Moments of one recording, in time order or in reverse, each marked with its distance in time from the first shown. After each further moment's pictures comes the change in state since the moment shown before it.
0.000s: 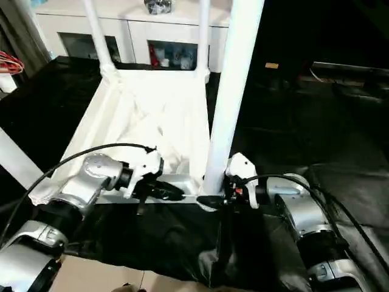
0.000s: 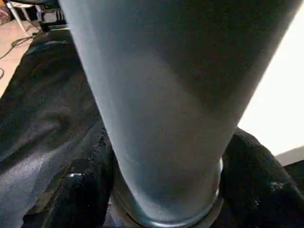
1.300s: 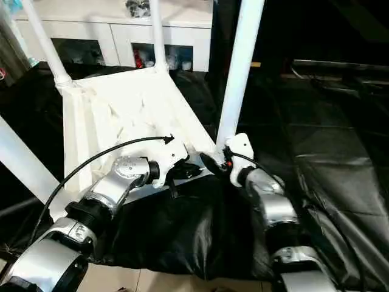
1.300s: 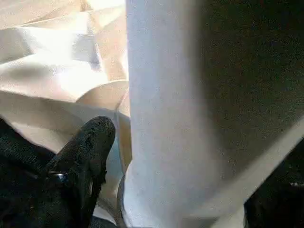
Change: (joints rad) left arm -0.056 -0.180 0.036 0.080 0.090 0.062 0.456; right arm -0.096 0.227 -0.170 0.240 -0.080 -0.079 -0.595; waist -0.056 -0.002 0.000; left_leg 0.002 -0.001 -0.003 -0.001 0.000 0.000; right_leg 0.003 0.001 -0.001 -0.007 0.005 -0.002
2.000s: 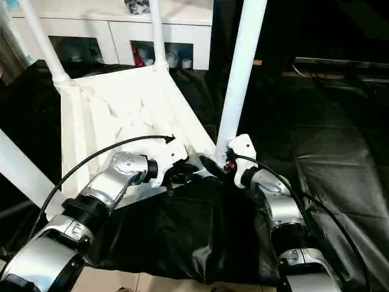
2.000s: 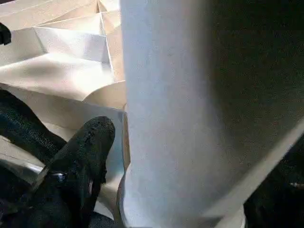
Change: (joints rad) left arm -0.009 0.045 -0.033 -0.054 0.010 0.081 -0.055; right arm 0.002 -0.020 -0.004 -0.006 0.016 -0.012 0.058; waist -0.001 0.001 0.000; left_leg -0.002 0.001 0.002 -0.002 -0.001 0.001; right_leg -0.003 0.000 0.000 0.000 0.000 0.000
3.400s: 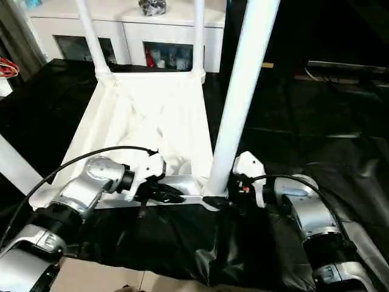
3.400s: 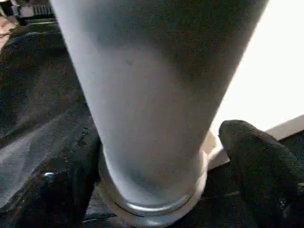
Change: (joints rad) left arm 0.102 0.154 -0.037 -0.113 -0.095 -0.065 -0.369; right arm 0.104 -0.234 0.145 -0.241 0.046 0.090 0.516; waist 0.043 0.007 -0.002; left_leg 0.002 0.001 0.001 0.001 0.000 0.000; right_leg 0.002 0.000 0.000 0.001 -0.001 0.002
